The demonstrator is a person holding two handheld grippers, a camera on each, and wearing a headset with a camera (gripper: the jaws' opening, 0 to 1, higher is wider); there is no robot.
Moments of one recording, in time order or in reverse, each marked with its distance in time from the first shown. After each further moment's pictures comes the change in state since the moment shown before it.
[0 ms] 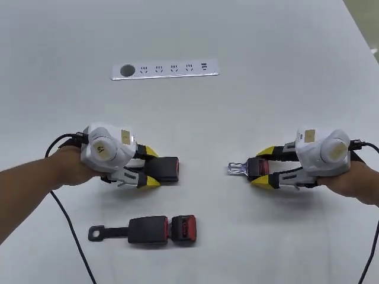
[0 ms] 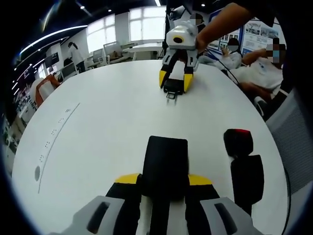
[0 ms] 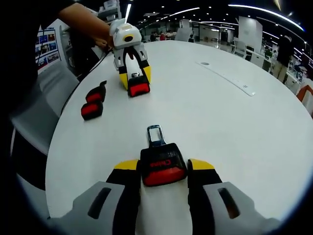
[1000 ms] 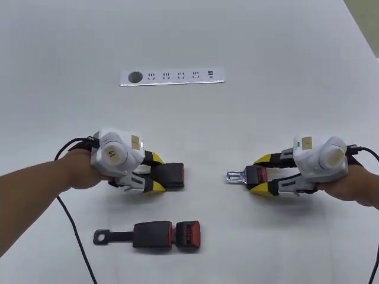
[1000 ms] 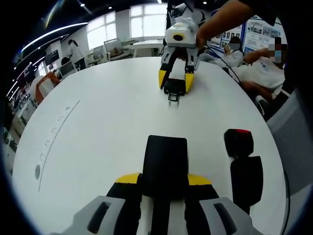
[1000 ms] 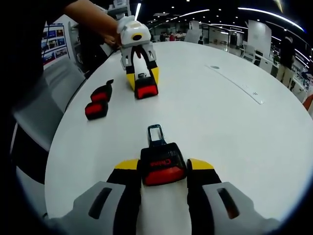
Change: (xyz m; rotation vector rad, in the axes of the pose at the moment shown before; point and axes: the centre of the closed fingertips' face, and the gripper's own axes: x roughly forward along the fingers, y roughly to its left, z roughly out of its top) left arm -0.002 0.003 -0.001 -0.018 0.034 0.005; right arm 0.009 0.014 0.011 -0.062 -0.012 0.062
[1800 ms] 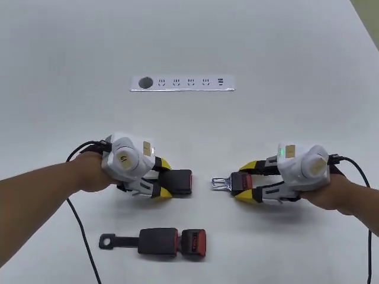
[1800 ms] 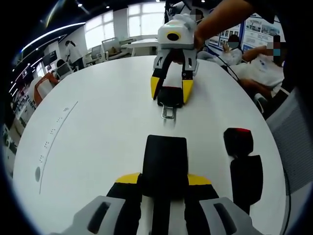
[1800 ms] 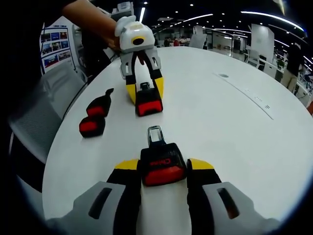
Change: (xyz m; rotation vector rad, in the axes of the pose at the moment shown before) left arm 0.002 0.003 -0.003 0.012 0.013 -0.008; right arm 0.038 0.004 0.032 -0.017 -0.054 0.030
